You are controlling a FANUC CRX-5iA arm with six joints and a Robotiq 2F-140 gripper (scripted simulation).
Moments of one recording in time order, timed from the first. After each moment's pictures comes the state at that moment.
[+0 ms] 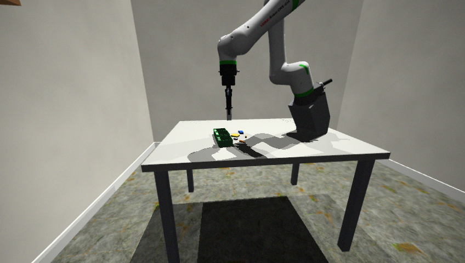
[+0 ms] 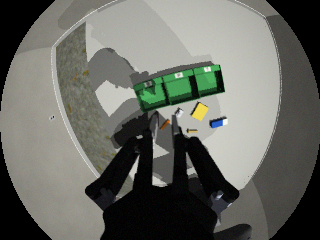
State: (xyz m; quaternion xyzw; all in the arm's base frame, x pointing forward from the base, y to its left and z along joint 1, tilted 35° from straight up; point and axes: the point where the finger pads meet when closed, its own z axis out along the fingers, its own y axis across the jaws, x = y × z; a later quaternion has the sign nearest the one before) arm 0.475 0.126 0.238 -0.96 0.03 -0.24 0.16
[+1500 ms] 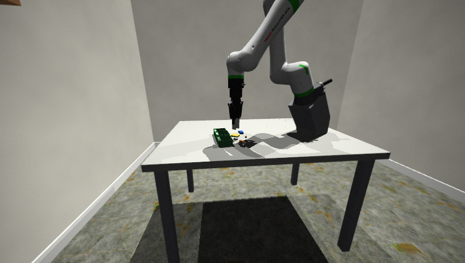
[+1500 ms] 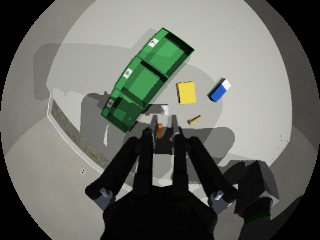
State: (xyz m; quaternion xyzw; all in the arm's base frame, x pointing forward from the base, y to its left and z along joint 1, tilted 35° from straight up) arm 0.477 0.111 0.149 -0.90 0.31 -0.19 0.23
